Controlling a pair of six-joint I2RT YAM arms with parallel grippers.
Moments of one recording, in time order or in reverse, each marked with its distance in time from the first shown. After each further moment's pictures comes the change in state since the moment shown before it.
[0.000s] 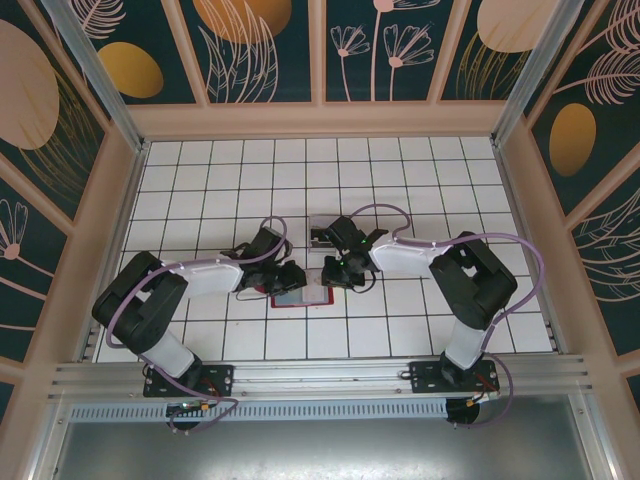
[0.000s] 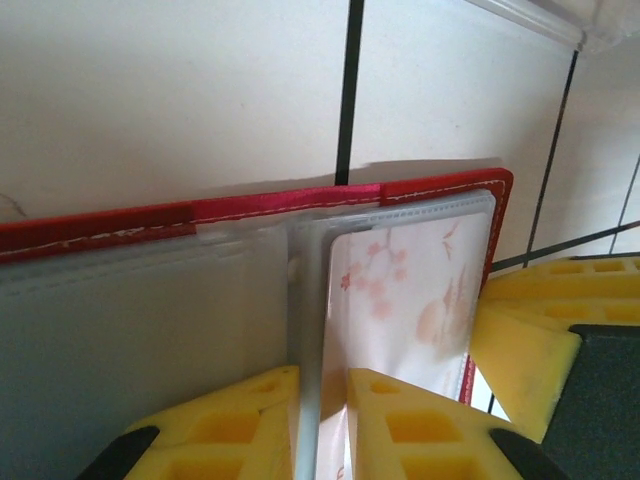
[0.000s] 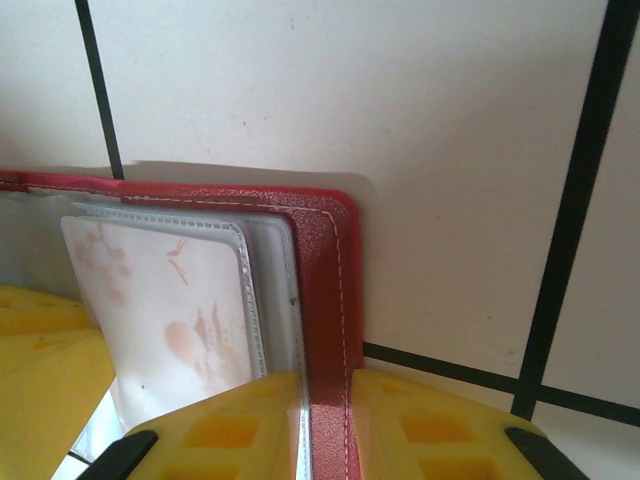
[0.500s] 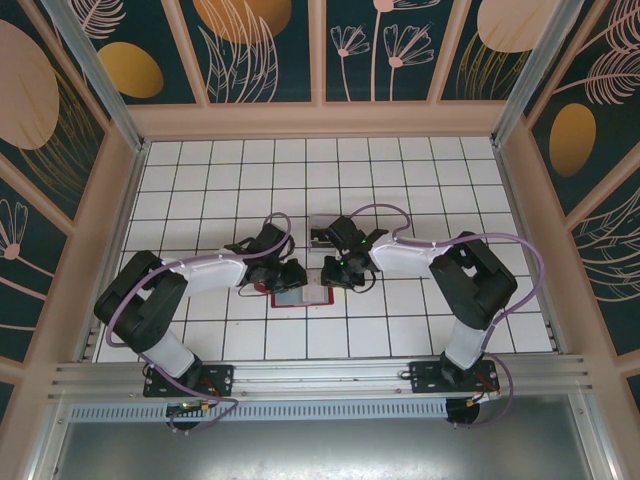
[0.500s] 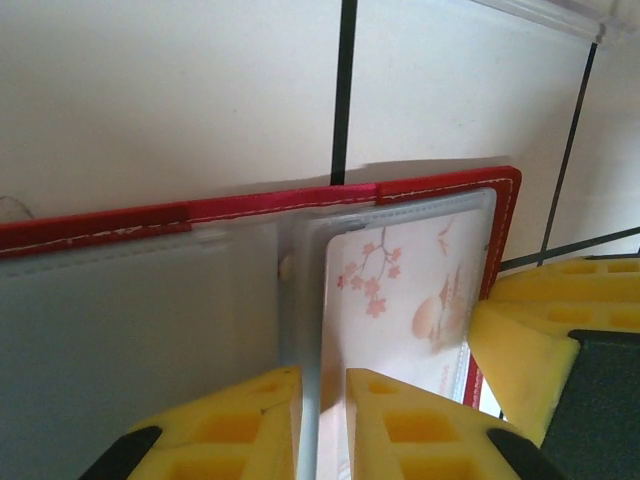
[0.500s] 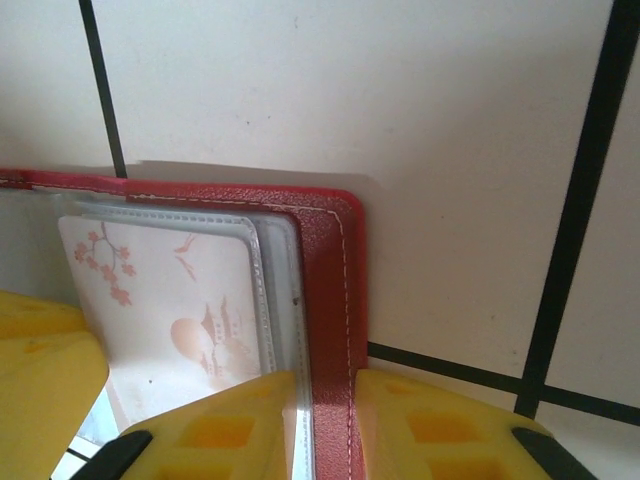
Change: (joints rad) left arm -0.013 0.011 0.081 -0.140 -0.047 0.039; right arm 0.000 0.000 0.000 0.001 -0.003 0.000
